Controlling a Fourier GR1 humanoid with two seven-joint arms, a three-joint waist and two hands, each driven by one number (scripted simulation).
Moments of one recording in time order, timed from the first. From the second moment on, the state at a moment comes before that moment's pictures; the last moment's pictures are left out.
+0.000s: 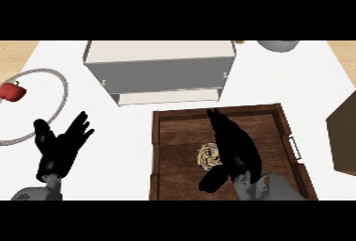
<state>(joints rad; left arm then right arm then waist) -0.04 0.29 -0.05 -1.35 0.26 0.09 0.26 -0.36 -0.23 0.65 -1.72 0.52 0.08 1.06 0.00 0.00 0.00</state>
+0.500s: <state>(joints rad) -0.04 0.27 -0.02 -1.35 0.23 0.07 0.26 -0.30 -0.17 0.62 -1.64 0.68 0.10 1.01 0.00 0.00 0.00</state>
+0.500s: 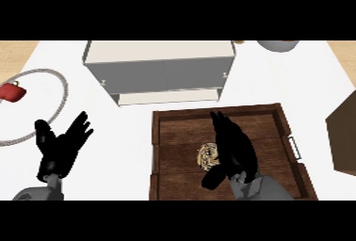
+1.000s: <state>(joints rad) -0.06 0.24 0.01 -1.34 0.19 0.04 0.27 -0.28 -0.07 0.54 -1.47 0.78 0.04 0.83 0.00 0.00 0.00</state>
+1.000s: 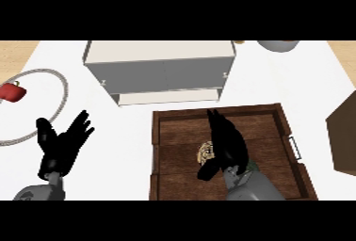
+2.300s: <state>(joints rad) -0.09 0.21 0.02 -1.35 0.16 0.02 0.30 -0.49 0.00 0.89 -1.47 0.65 -0.16 0.90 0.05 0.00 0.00</state>
